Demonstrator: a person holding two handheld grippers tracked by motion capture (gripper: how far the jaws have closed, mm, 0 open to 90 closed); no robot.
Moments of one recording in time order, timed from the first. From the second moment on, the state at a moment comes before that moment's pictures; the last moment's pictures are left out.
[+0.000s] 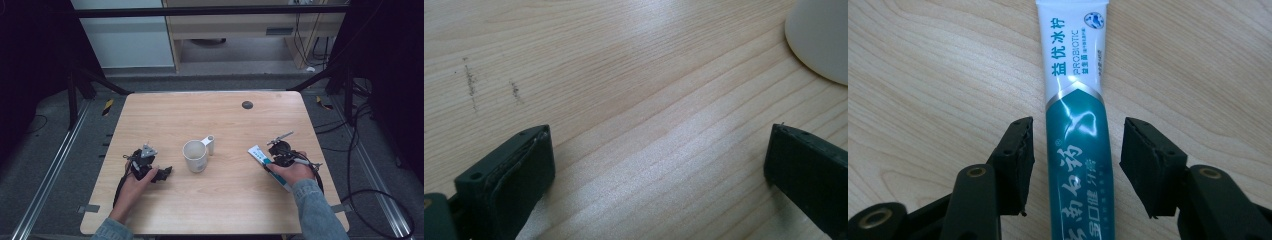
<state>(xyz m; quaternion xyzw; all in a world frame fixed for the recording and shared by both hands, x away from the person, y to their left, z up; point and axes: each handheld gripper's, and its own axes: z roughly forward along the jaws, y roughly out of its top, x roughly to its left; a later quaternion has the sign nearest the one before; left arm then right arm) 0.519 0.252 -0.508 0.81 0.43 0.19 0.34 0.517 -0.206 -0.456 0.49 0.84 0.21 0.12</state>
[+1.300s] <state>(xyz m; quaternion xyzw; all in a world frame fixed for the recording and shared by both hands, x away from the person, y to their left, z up) 0.519 0.252 -0.508 0.82 0.43 0.19 0.34 0.541 -0.193 -0.472 0.50 0.85 0.17 0.09</state>
